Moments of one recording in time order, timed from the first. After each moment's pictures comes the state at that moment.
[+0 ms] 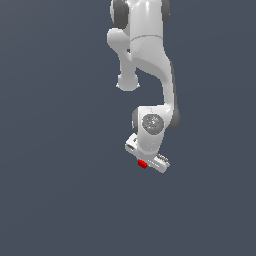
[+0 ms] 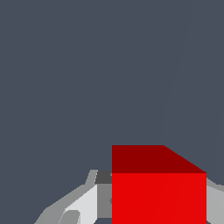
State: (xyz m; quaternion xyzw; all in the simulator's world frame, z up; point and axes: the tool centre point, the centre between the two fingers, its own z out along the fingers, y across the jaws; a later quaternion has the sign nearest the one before) arm 0.044 0.077 0.021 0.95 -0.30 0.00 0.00
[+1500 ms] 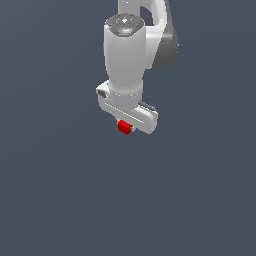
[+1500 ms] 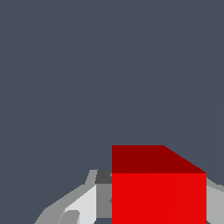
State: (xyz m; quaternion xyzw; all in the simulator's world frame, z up) arm 0.012 -0.005 0.255 0.95 -0.30 0.00 0.00
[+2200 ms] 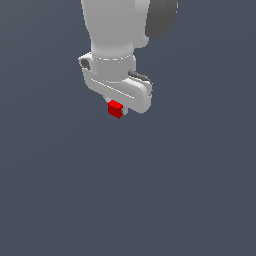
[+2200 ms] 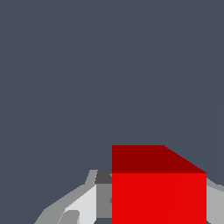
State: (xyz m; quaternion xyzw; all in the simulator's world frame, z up) arm 0.006 -0.032 0.334 0.95 -0.30 0.00 0.00
